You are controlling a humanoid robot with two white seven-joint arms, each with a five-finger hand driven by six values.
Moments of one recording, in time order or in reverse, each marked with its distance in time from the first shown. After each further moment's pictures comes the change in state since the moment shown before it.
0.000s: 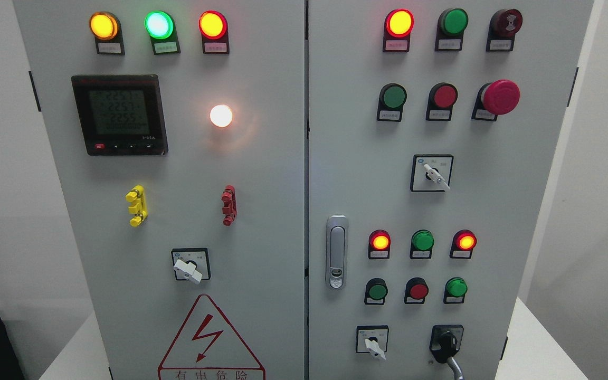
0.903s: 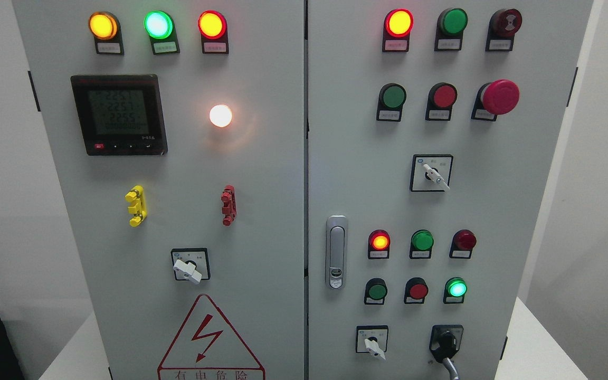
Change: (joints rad) left arm 0.000 0.000 0.000 0.000 0.000 0.000 0.000; right arm -0.002 0.000 0.015 0.000 0.000 0.006 -0.001
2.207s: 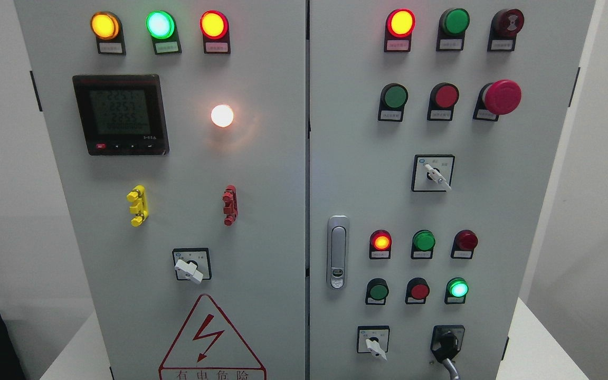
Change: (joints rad) left arm 0.000 0.000 0.000 0.000 0.000 0.000 0.000; right arm -0.003 -0.041 0.007 0.001 -0.033 0.004 -0.002
